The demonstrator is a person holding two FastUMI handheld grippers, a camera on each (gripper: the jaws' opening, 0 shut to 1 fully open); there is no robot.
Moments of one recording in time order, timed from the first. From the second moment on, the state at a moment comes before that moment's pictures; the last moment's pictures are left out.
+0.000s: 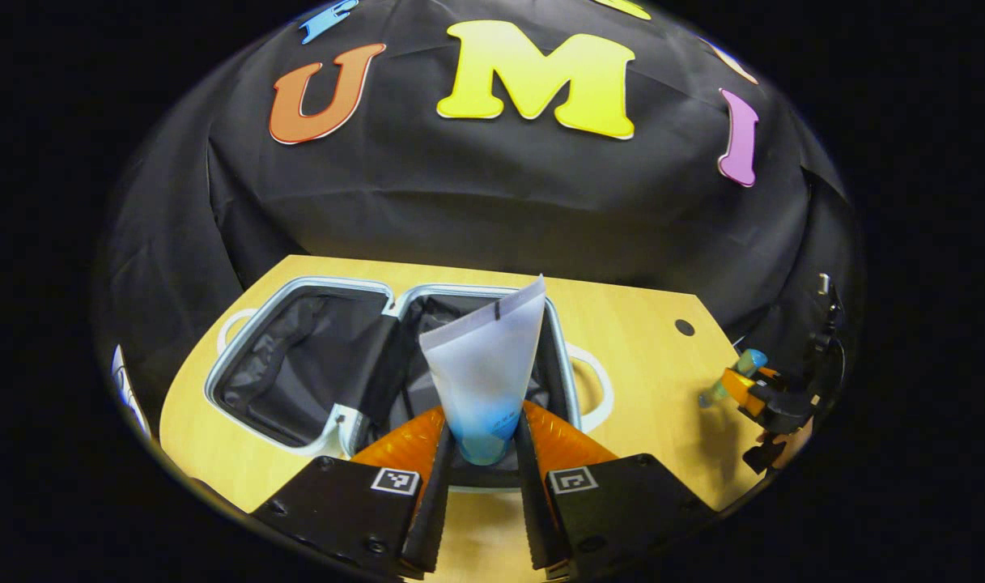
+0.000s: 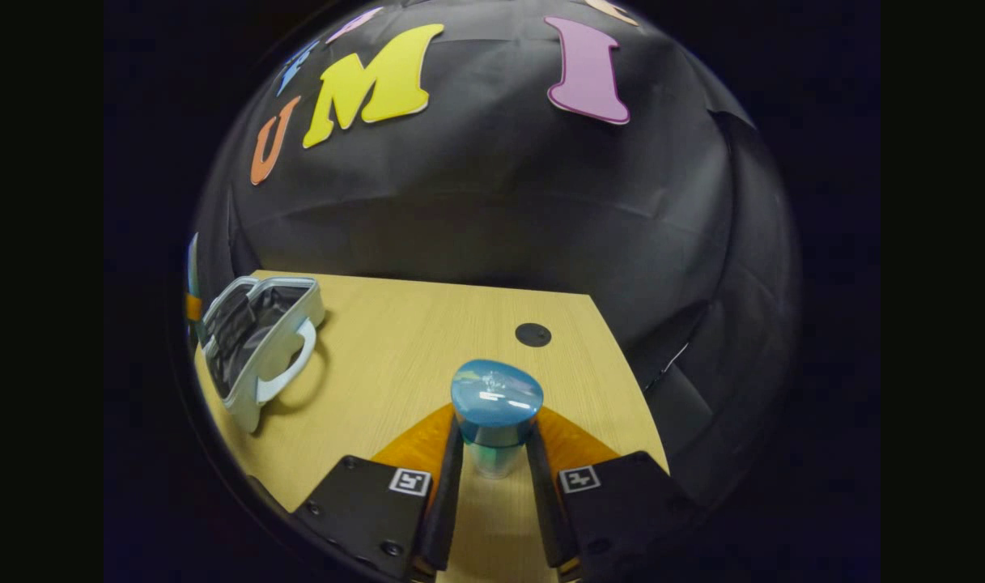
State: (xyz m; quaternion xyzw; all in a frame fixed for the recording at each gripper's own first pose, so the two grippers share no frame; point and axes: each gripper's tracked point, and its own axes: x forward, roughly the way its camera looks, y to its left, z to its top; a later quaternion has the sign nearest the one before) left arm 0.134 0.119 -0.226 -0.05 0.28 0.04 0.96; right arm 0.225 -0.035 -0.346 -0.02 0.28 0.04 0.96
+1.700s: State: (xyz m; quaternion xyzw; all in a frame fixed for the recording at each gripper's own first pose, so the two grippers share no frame) left arm 0.141 0.170 -0.291 -0.04 0.40 -0.03 0.92; right arm 0.144 0.210 -0.204 -0.03 0.29 0.14 0.95
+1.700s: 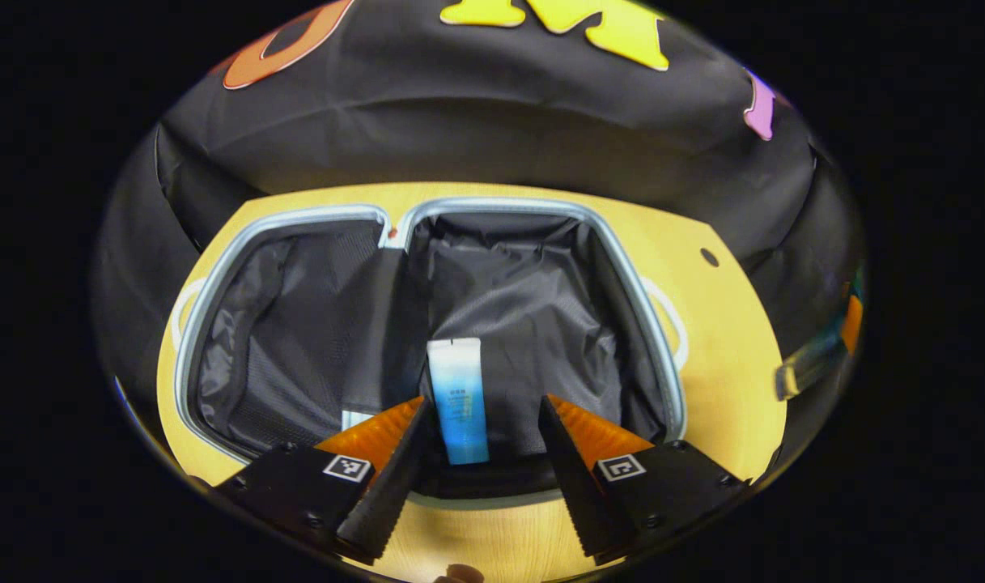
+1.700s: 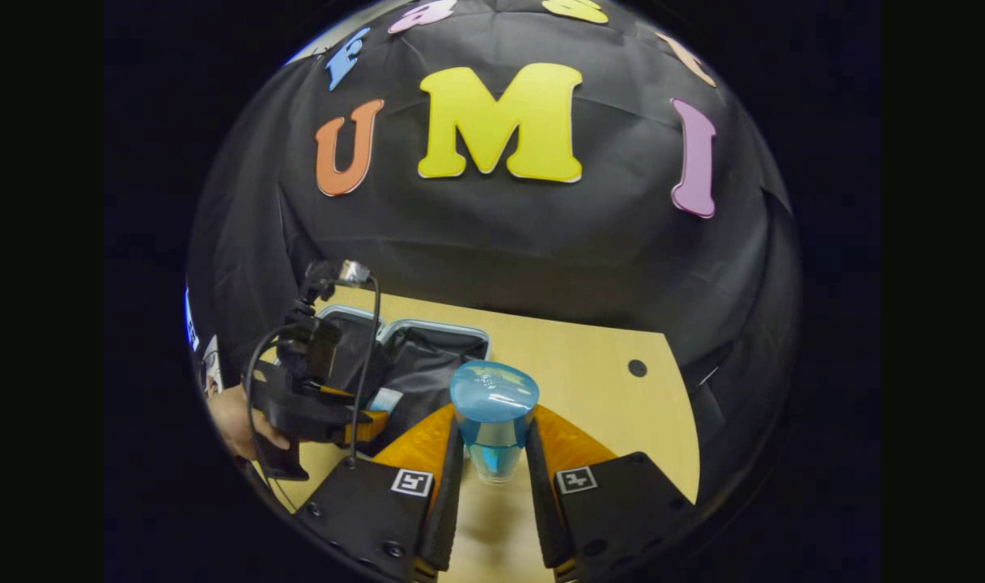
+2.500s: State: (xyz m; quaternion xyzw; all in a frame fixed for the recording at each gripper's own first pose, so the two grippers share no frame) left arm 0.031 0.355 -0.198 -0.07 0.15 0.09 0.98; right arm 0.162 0.331 -0.343 -0.06 0.41 0.17 0.89
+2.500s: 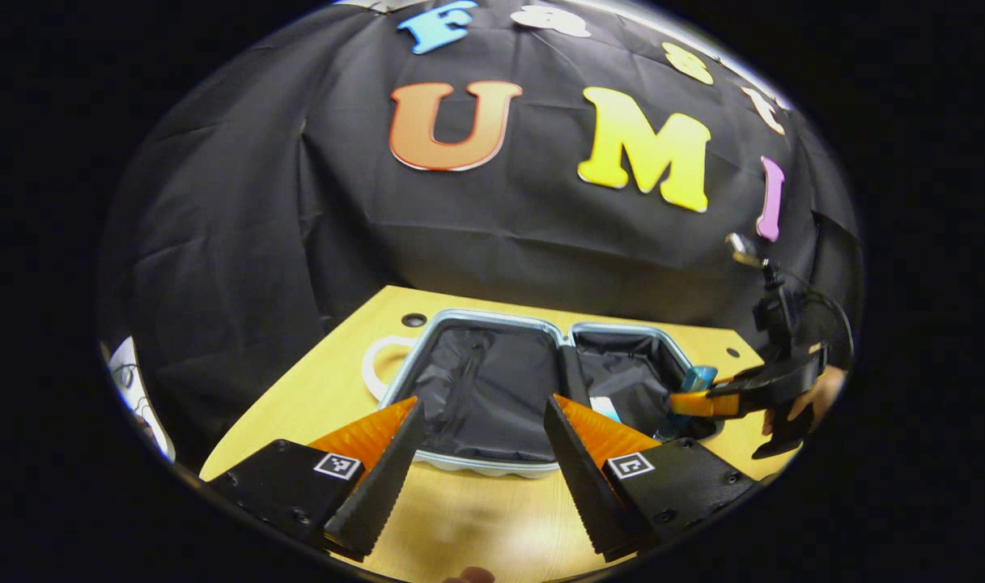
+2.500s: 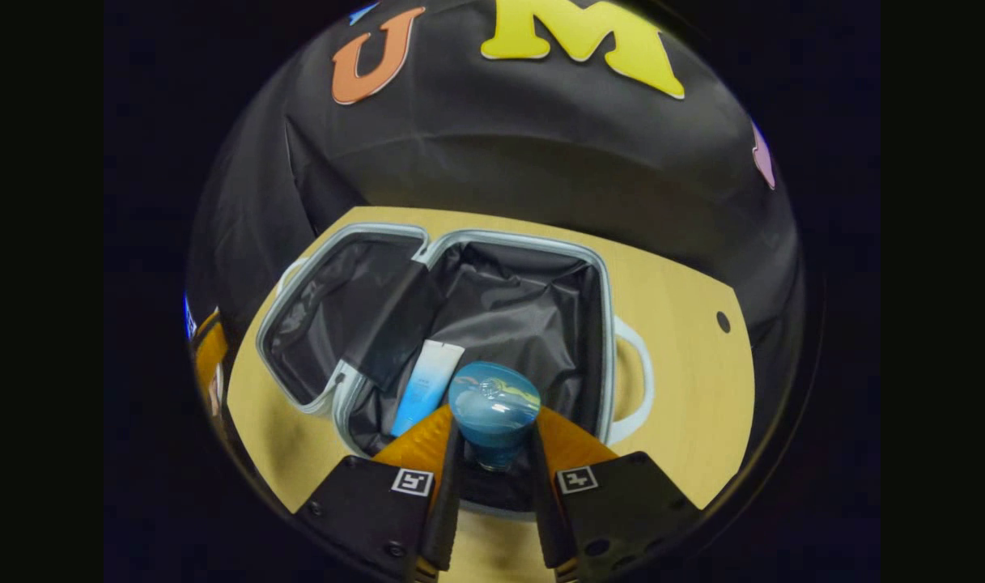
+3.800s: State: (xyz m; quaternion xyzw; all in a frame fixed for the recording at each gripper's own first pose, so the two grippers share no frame) left arm 0.138 0.505 -0.277 -0.28 0.14 0.16 0.94; right arm 0.218 0.314 -0.172 -0.01 0.24 0.13 0.96
